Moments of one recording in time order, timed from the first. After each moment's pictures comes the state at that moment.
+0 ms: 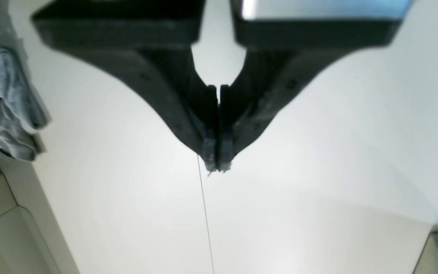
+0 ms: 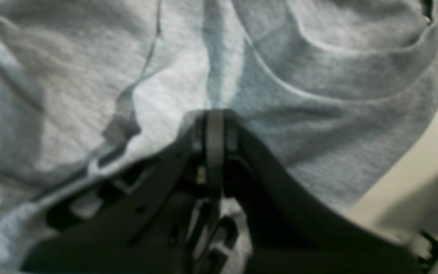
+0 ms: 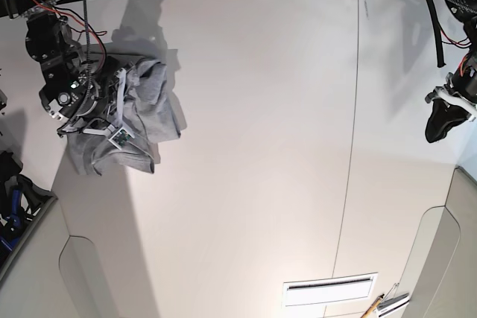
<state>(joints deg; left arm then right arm) 7.8 -15.3 -46.8 97.2 -50.9 -34.8 57.9 1.4 27.7 -17.2 93.8 7.0 22.5 -67.6</state>
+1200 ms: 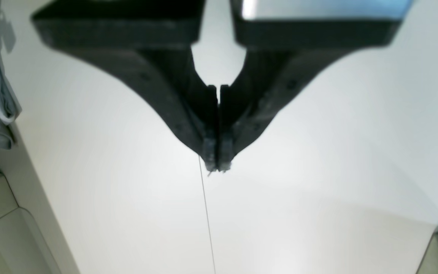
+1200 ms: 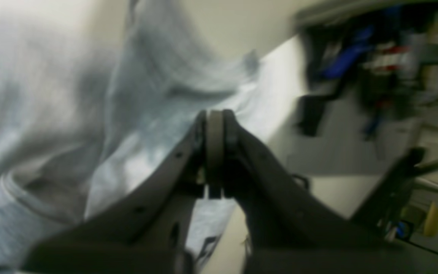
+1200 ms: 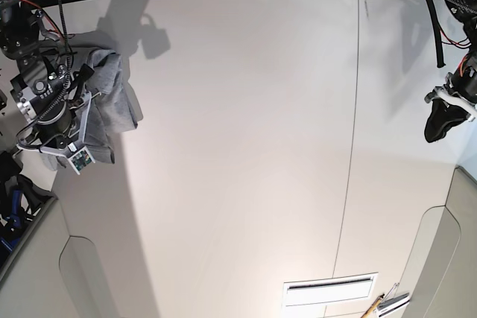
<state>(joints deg) 7.8 -15.3 -46.8 97.2 -51.1 -34.8 58.4 0.9 35.8 -16.7 109.0 -3.8 6.2 -64.5</state>
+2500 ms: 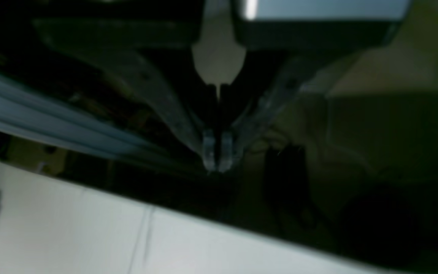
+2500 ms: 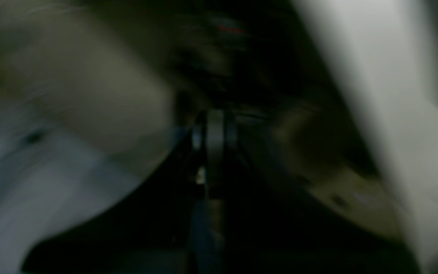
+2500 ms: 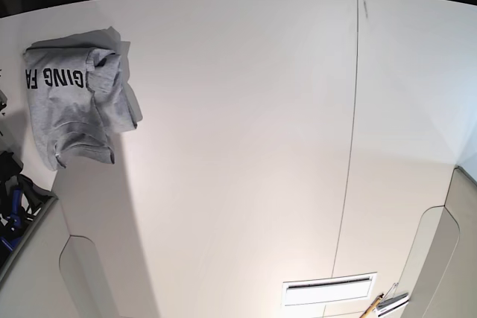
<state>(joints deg) 56.0 -22.9 -62.4 97.4 -80.0 -35.0 78.0 -60.3 38.8 0.3 135.2 18.1 32.8 -74.6</state>
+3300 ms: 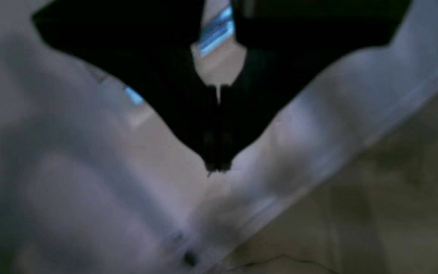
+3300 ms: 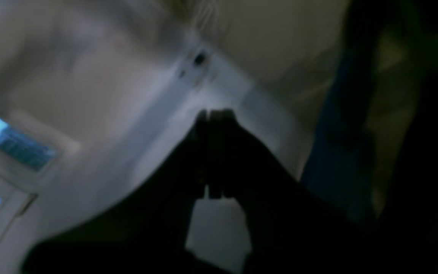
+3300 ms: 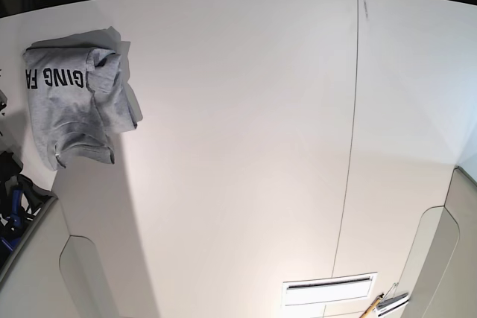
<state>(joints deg) 66.7 -36.9 -1.5 90.1 -38.2 -35.2 61.9 -54.5 41.3 -5.4 91.8 38.7 34.7 -75.9</state>
